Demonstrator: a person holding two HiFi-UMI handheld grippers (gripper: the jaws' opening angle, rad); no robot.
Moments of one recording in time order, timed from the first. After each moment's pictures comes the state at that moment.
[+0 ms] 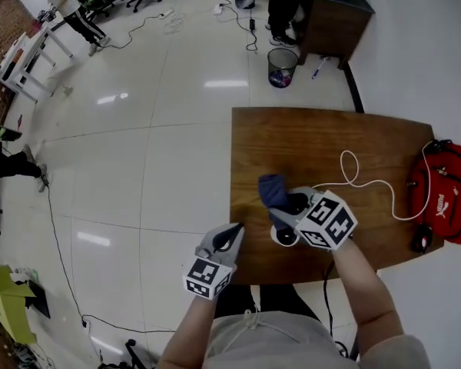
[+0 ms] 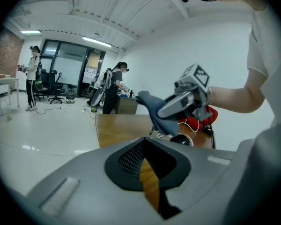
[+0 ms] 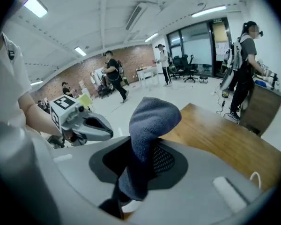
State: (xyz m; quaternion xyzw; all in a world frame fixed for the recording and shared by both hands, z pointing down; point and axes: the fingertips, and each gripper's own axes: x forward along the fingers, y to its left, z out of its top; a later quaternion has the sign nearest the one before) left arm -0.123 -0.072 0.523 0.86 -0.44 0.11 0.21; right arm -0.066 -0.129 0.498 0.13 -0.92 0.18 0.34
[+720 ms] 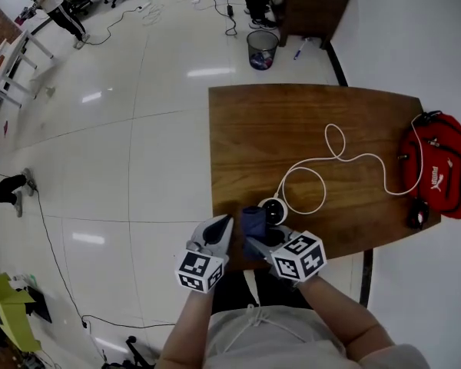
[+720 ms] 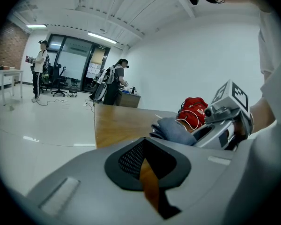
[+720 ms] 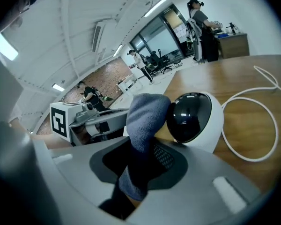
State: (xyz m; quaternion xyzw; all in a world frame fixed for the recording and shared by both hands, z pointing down) left arm -0.100 -0.049 0.555 0.85 -0.45 0.11 0.24; right arm -0.056 -0.009 0.572 0.23 -0.86 0.39 0.24
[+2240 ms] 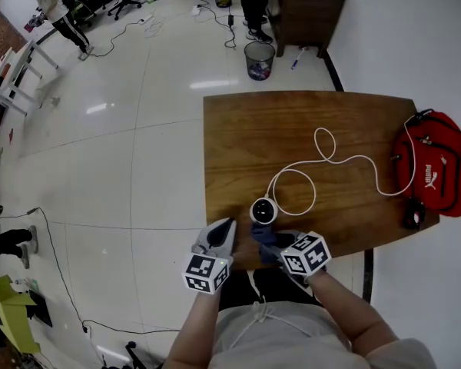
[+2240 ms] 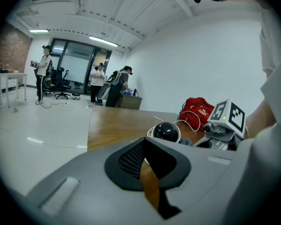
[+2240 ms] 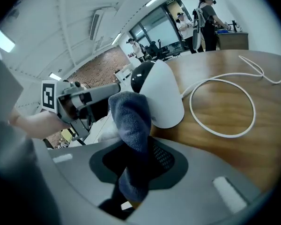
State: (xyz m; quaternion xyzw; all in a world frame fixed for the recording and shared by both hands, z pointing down) left arm -0.072 -0.042 0.551 0.85 -0.47 0.10 0.22; right arm 0.014 0.012 0.623 0.22 -0.85 0.37 0.31
